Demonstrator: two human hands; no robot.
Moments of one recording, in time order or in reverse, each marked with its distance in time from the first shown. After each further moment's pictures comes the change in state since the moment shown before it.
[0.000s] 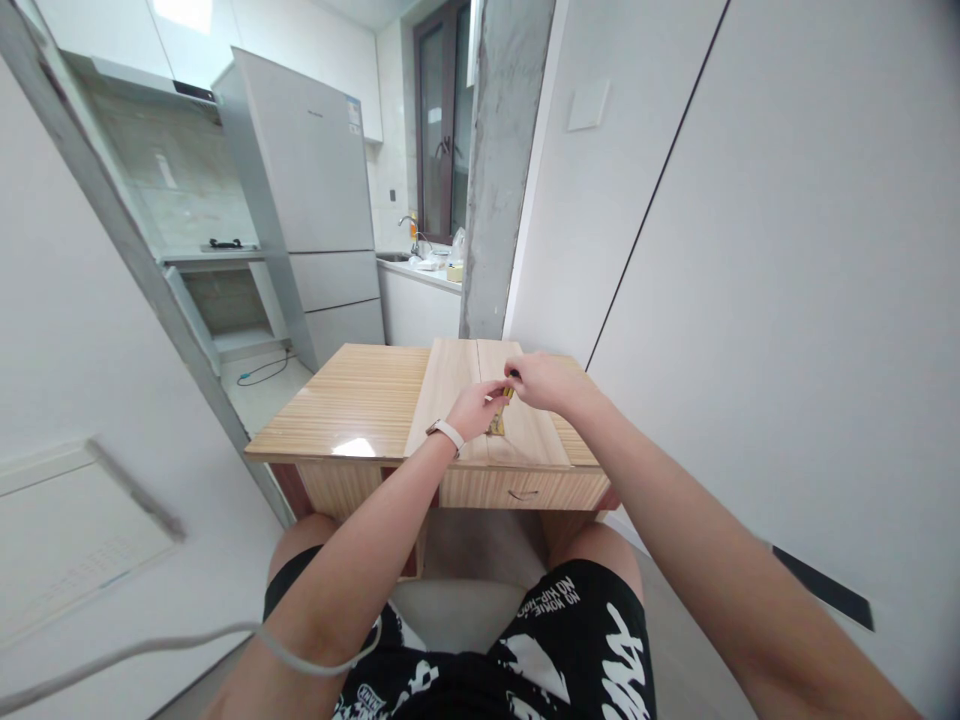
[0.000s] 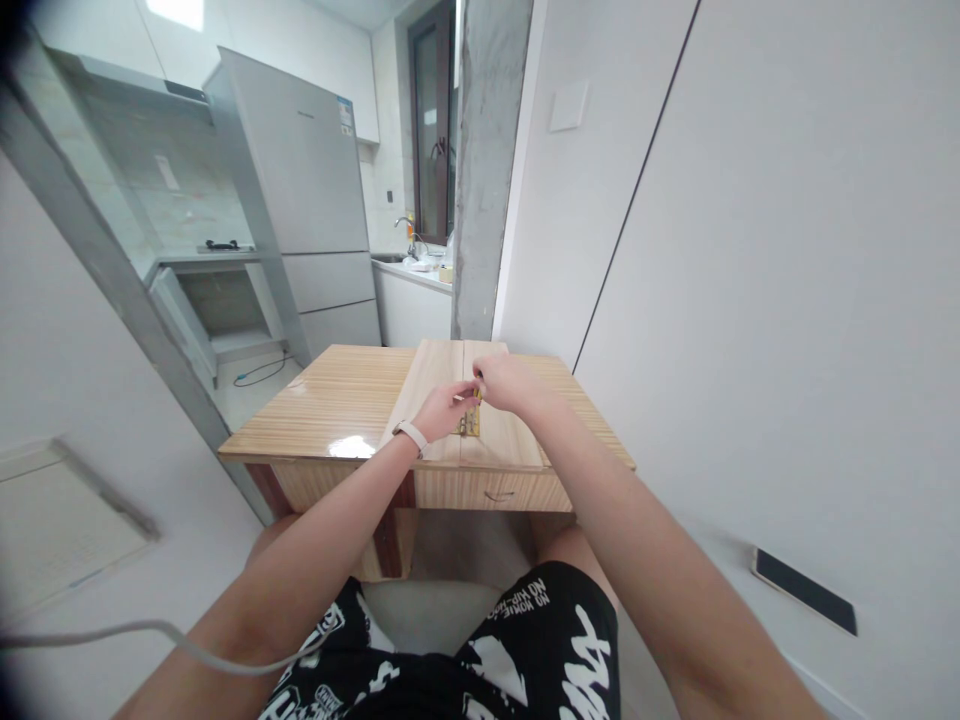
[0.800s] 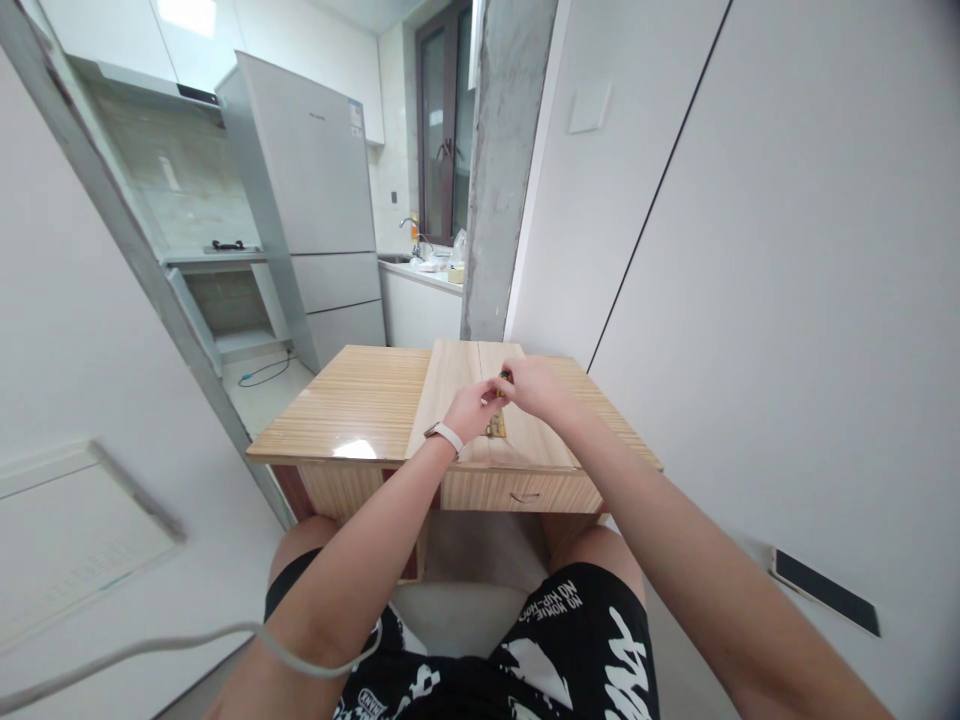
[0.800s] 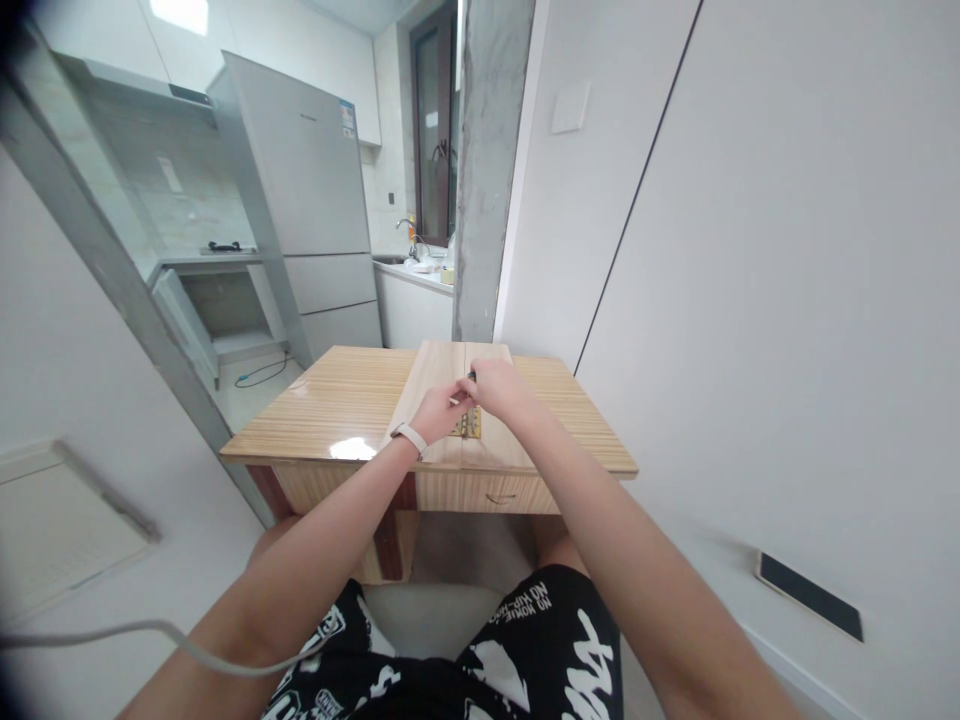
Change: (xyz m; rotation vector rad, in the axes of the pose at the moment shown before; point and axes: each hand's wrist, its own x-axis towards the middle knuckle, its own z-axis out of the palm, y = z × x) left_hand -0.005 0.008 -0.012 0.124 0.072 -0.011; right_hand 0.003 -0.025 0.003 0.042 0.065 0.109
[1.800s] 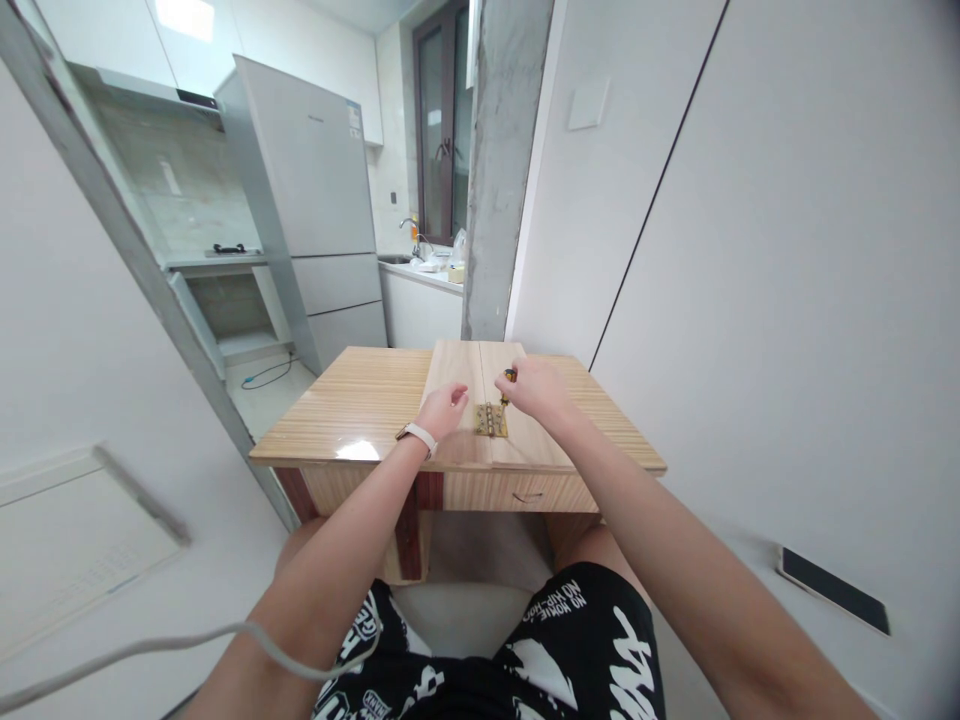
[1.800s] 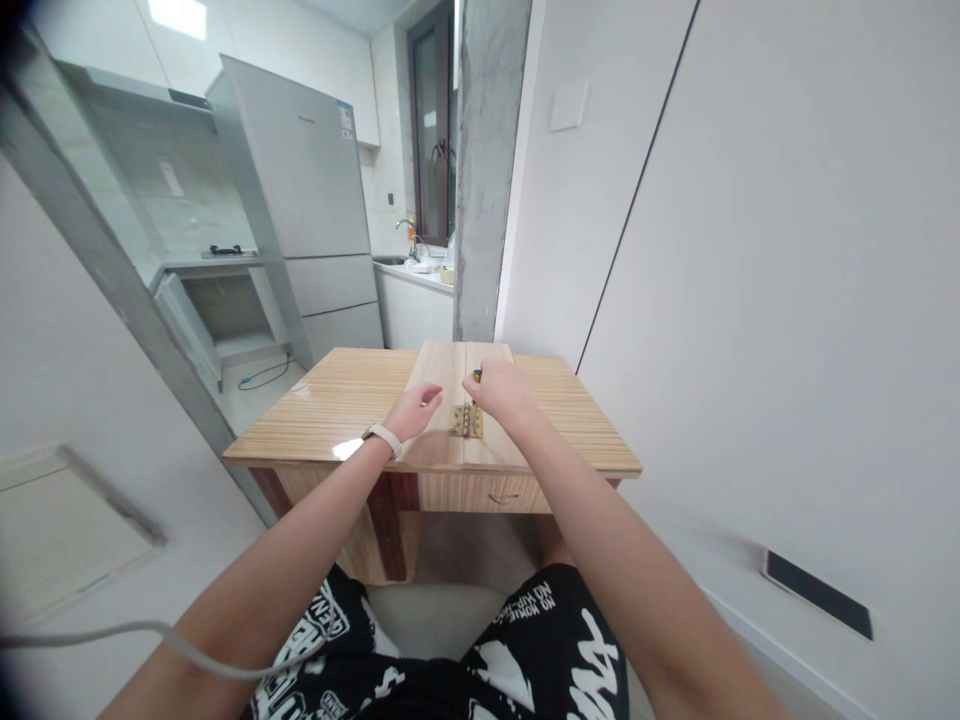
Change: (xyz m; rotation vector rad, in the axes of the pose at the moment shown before) left_hand -0.008 -0.051 -0.035 0.169 0.023 -0.193; right_hand 0.003 -0.001 0.021 0.040 0.128 0.274
